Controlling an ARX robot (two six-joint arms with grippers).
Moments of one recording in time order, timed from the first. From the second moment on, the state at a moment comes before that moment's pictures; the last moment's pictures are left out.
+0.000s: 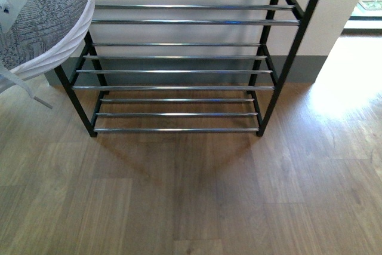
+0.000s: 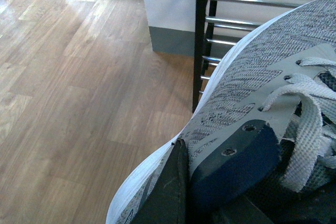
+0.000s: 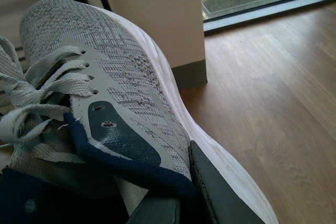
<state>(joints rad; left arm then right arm) -0.39 0.98 0.50 -0.08 -0.57 -0.29 -0.47 0.31 0.20 -0.08 -0.21 0.14</state>
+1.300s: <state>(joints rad) -0.39 0.98 0.50 -0.08 -0.57 -0.29 -0.47 0.31 0.20 -0.08 -0.22 0.14</state>
